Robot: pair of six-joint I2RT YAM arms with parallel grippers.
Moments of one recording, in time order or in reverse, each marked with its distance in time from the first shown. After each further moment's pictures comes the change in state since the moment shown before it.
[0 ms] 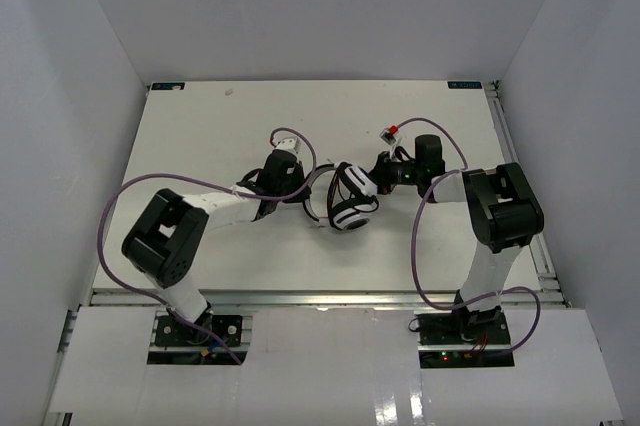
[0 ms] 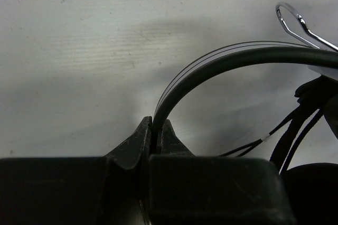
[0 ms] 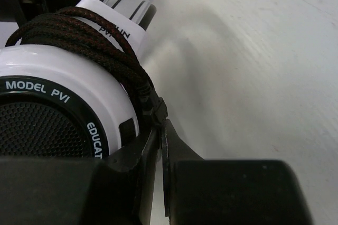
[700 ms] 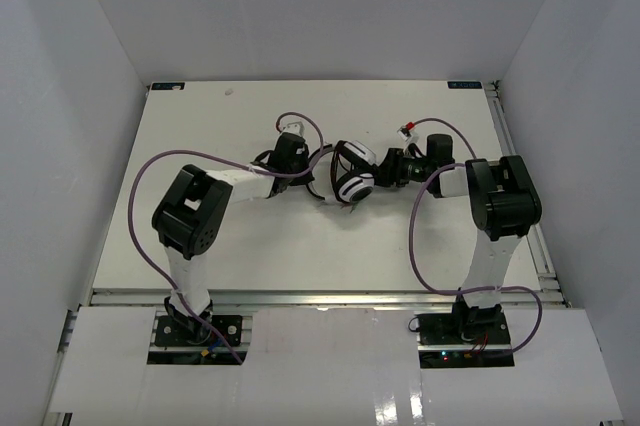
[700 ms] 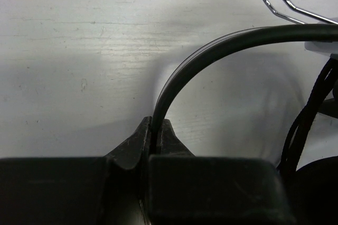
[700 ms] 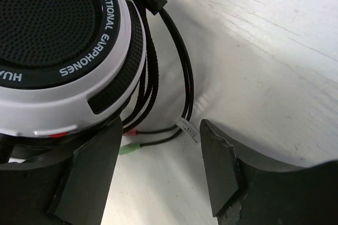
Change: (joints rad) left arm 0.049 0.268 0.251 -0.027 -0.046 0.023; right arm -0.103 0.120 0.055 0.009 0.098 0.111
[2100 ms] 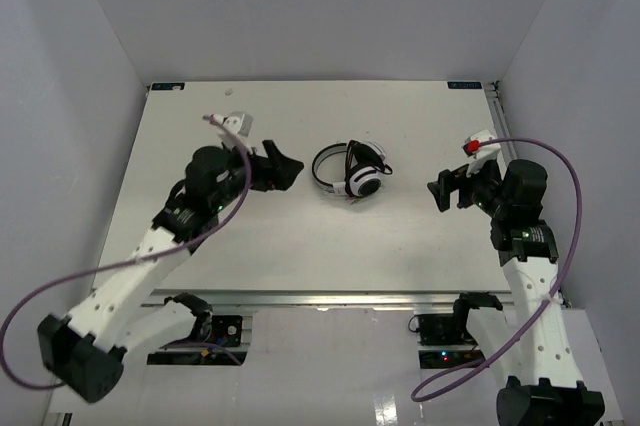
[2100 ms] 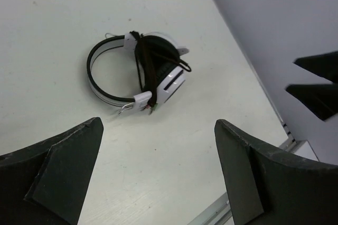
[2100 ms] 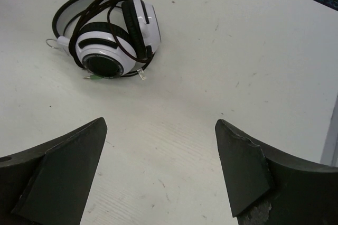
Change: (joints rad) left arm 0.002 -0.900 -0.204 -0.249 0.182 0.051; right arm -0.185 -1.218 -0.135 -0.896 0.433 -0.591
